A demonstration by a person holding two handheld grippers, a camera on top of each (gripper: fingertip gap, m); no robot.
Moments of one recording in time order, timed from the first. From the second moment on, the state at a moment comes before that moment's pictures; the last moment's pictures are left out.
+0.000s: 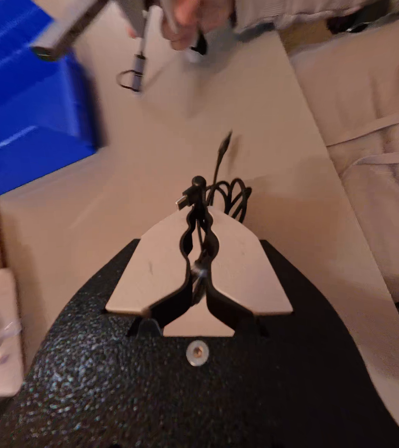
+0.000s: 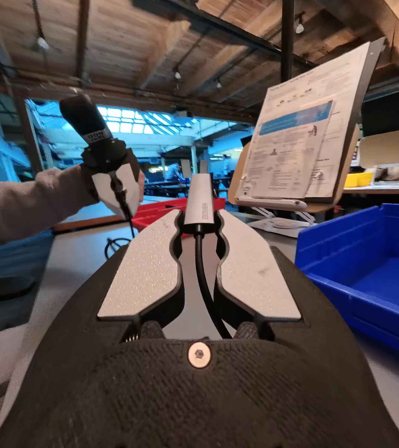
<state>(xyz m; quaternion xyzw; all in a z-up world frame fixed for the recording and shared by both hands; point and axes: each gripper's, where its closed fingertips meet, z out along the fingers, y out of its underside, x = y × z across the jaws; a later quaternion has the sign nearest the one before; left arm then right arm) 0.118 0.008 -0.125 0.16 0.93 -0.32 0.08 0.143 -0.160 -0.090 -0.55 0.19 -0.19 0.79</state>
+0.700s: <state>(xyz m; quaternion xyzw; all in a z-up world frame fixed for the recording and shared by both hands) 0.137 -0.058 -0.213 0.20 0.88 -0.29 0.31 0.151 -0.139 -0.114 -0.59 0.18 -0.22 0.76</state>
